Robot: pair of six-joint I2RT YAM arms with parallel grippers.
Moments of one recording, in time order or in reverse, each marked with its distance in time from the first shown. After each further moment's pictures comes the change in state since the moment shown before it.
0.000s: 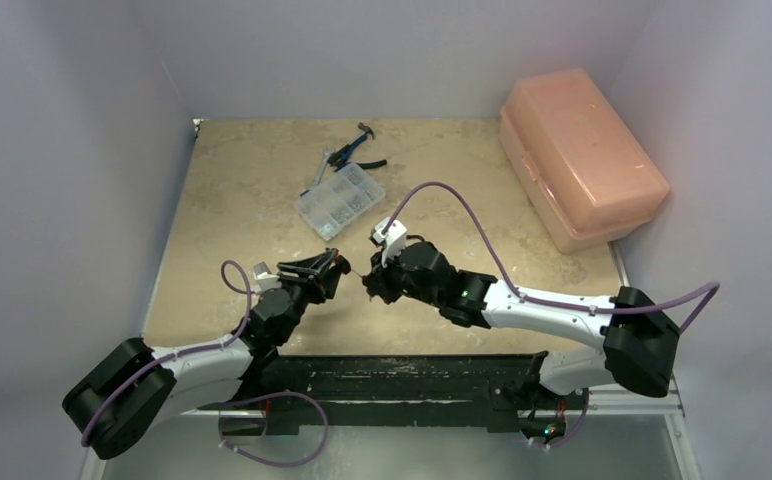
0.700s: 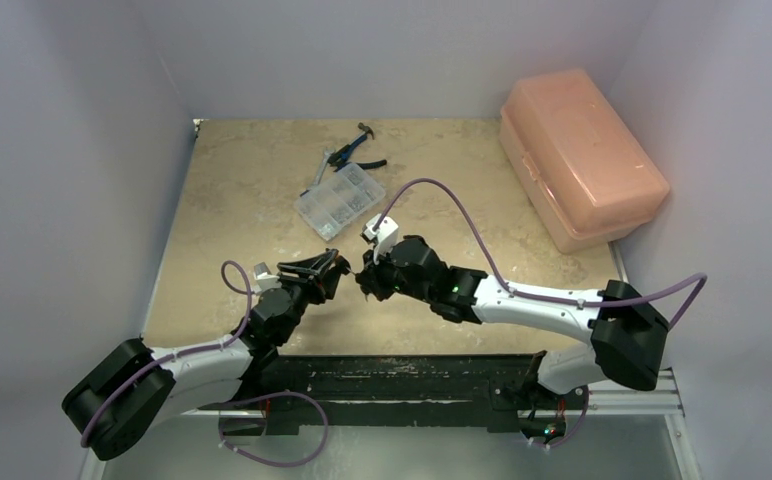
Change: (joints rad) left arm 0.000 -0.004 0.000 -0.016 0.002 0.000; right arm 0.005 0.058 0.055 0.004 -0.004 -0.001
